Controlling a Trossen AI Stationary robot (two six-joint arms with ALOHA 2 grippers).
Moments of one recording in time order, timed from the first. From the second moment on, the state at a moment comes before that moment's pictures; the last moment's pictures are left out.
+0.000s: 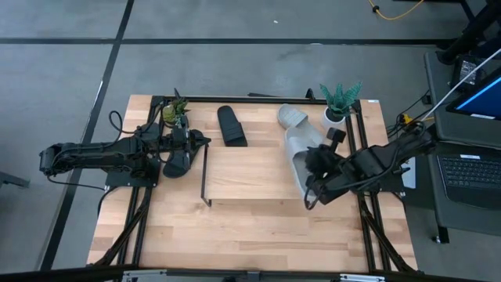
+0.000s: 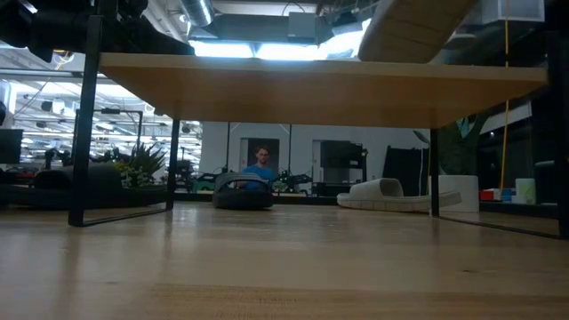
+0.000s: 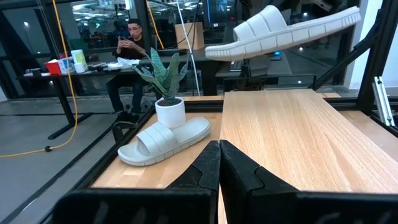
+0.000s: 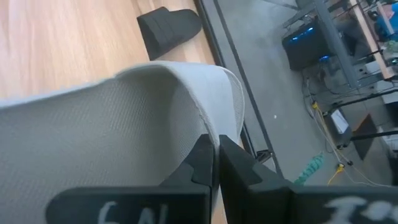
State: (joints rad) left arm 0.25 0.59 0.29 0.26 0.06 0.08; right arm 0.50 1.50 1.66 -1.57 0.89 0.60
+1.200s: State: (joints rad) left arm 0.25 0.59 0.29 0.26 0.06 0.08; right arm 0.55 1.54 1.39 -1.56 0.87 0.77
